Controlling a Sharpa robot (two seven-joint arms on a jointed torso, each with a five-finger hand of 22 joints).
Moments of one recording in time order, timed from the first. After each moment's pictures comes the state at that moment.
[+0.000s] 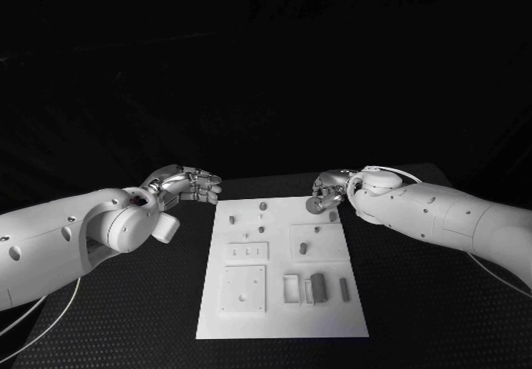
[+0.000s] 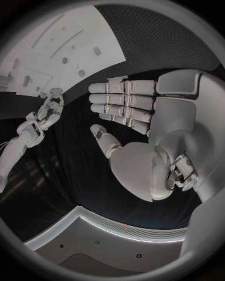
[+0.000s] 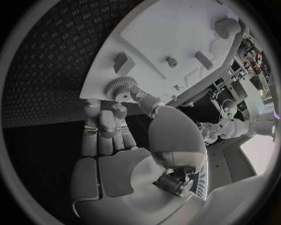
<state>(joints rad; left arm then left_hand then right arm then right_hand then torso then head) 1.34 -0.78 -0.13 1.36 -0.19 -0.17 0.12 1.06 -0.02 0.55 -0.28 0.11 0.79 0.19 0.39 0.44 1.13 0.12 0.21 0.19 0.98 0.10 0.36 0.77 0.03 0.92 -0.01 0.27 0.70 1.27 -0.57 -0.14 0.88 -1.49 -0.11 -0.02 1.04 -0.12 0.60 -0.25 0.09 0.80 0.12 0.30 0.47 1.02 0.04 1.08 1.19 1.18 -0.07 1.47 0.90 0.23 1.08 -0.02 1.02 1.31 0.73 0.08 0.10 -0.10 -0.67</state>
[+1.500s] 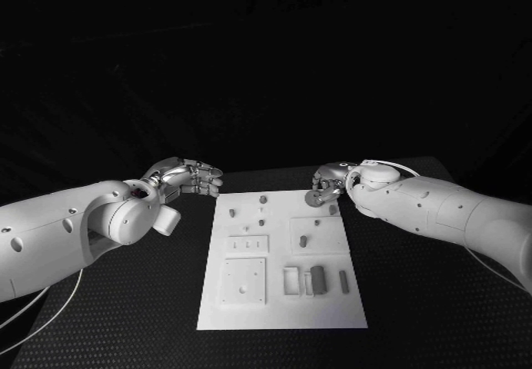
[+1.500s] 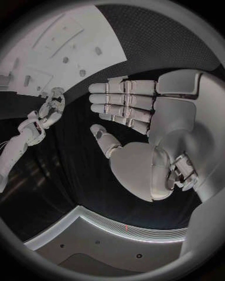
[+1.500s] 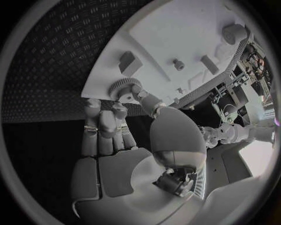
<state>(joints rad) 1.34 -0.77 -0.13 1.36 -0.19 -0.16 0.12 1.06 -0.02 0.55 -0.28 0.11 0.79 0.19 0.39 0.44 1.13 0.12 0.21 0.19 0.98 0.10 0.35 0.77 0.03 0.92 -0.01 0.27 0.70 1.25 -0.53 -0.15 0.81 -1.52 -0.13 -0.01 1.03 -0.09 0.61 -0.27 0.09 0.81 0.12 0.31 0.48 1.02 0.03 1.09 1.17 1.18 -0.07 1.47 0.90 0.23 1.08 -0.01 1.02 1.31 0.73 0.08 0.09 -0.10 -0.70</state>
